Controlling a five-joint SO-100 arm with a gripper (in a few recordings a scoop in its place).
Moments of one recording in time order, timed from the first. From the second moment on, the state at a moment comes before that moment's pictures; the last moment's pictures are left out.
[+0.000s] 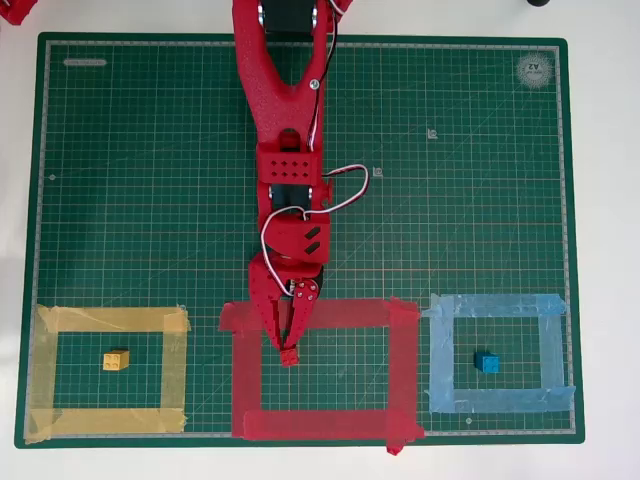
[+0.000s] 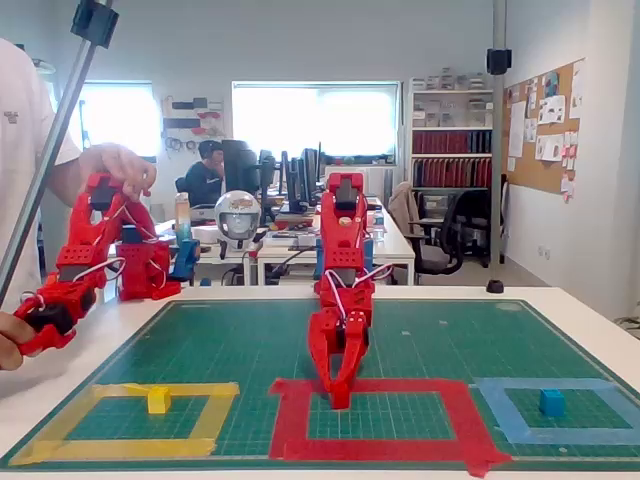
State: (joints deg) arm 0.6 45.8 92.5 -21.8 -85.2
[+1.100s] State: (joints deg) arm -3.2 47.4 98.9 -25.0 -84.4
